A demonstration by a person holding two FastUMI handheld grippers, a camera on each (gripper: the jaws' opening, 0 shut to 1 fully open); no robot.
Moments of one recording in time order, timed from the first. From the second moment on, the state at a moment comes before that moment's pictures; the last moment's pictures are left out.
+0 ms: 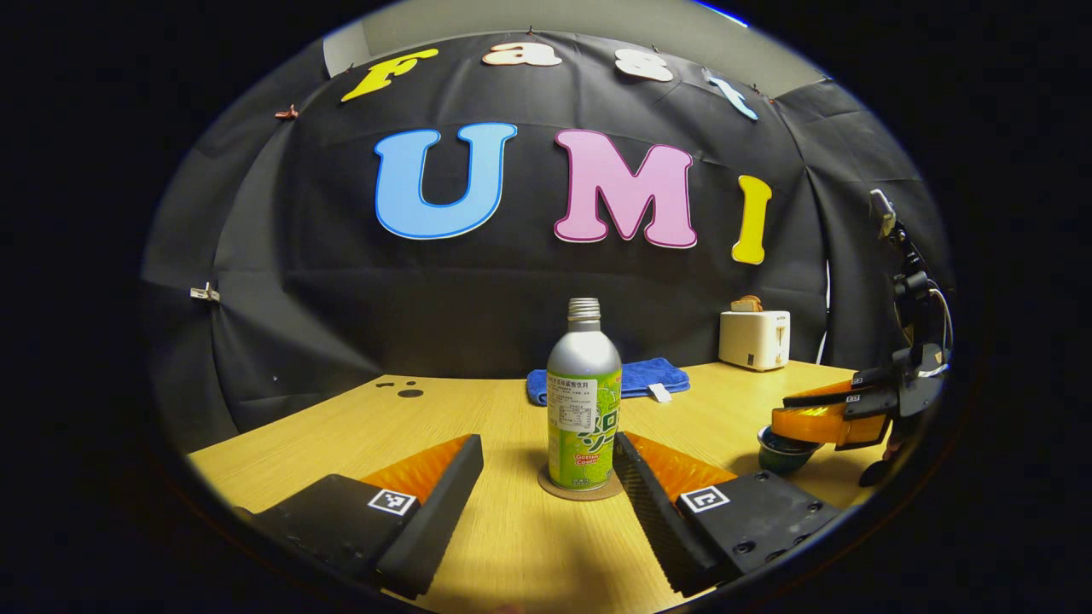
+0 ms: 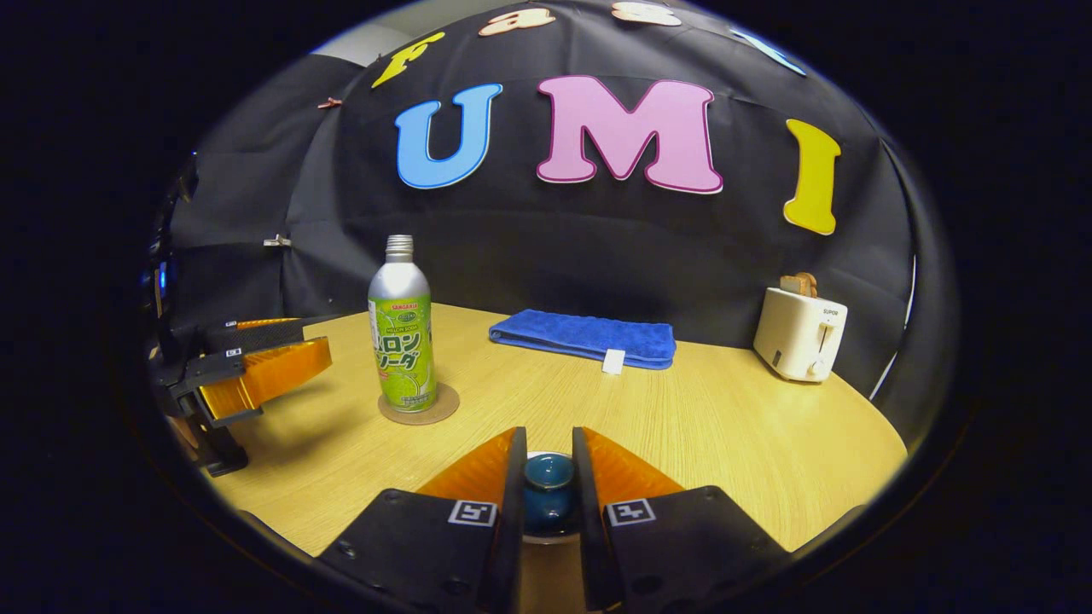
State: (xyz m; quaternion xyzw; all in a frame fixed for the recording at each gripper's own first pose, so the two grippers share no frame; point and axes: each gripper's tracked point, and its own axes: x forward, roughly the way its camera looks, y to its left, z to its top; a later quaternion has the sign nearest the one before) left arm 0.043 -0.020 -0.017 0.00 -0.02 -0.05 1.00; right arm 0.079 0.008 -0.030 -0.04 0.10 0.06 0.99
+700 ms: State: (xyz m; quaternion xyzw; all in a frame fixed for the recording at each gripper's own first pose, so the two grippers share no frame) left arm 0.025 -0.031 -0.018 0.00 -0.02 -0.03 1.00; right arm 0.039 -0.028 0.004 0.00 -0.01 -0.01 1.00
